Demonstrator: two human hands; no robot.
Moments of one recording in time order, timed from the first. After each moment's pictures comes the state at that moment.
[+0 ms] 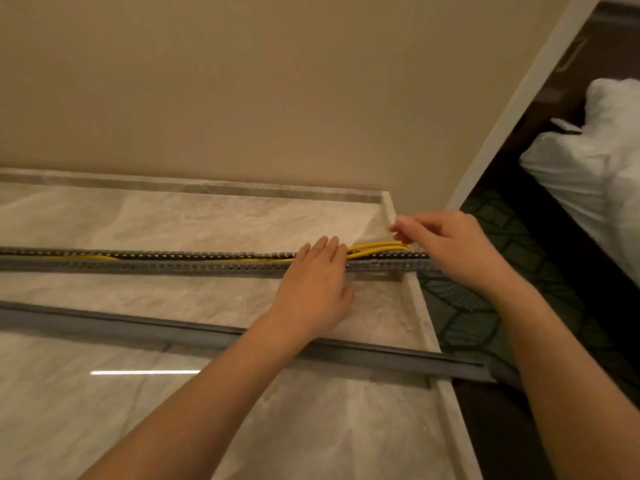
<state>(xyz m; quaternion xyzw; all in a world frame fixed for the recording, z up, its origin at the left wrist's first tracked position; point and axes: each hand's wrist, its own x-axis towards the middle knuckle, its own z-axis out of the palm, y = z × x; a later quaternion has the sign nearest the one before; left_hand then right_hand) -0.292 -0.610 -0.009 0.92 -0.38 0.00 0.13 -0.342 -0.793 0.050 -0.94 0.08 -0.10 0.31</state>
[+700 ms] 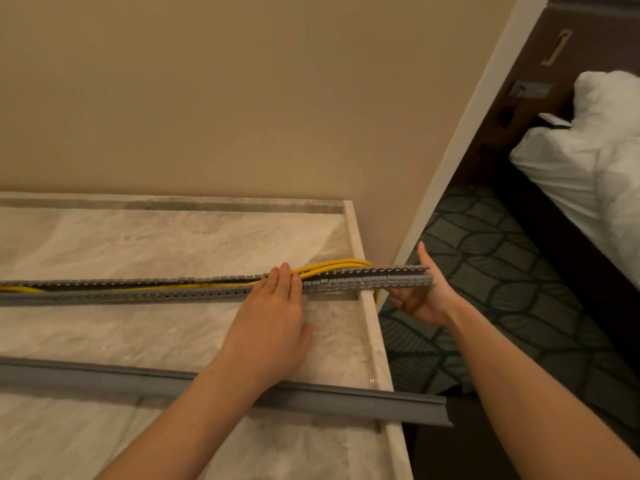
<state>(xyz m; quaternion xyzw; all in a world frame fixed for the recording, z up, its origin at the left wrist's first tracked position) -0.302 -0.640 -0.025 0.94 -0.35 -0.03 0.00 -0.312 -0.921 -0.093 -0.53 0.28 0.10 0.80</state>
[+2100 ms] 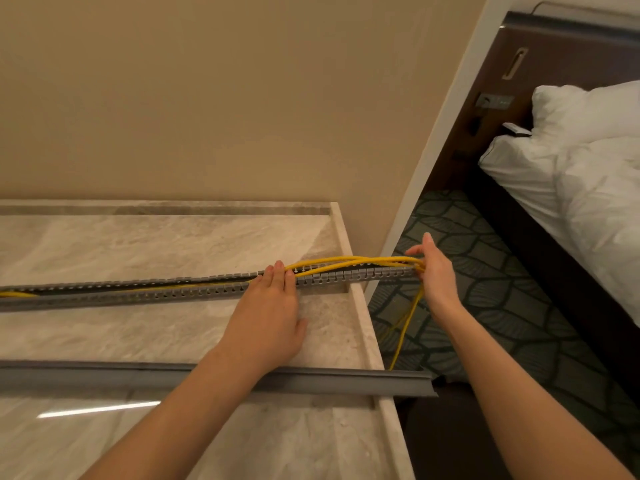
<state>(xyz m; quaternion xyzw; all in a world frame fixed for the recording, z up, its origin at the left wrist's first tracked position) -0.301 -0.638 -0.025 0.93 -0.37 -0.03 0.01 -0.345 -0.894 -0.053 -0.74 0.33 -0.25 0.53</state>
